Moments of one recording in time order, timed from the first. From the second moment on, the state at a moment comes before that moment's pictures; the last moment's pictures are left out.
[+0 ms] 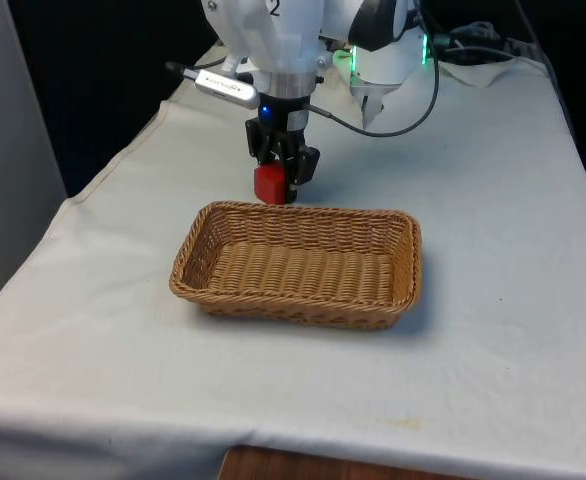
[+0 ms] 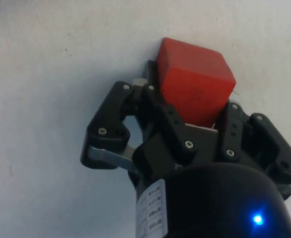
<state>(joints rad) 0.18 0.43 -0.40 -2.35 0.09 2.79 0.34</state>
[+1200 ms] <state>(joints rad) 0.18 0.26 -0.43 -2.36 0.05 2.65 0.33</state>
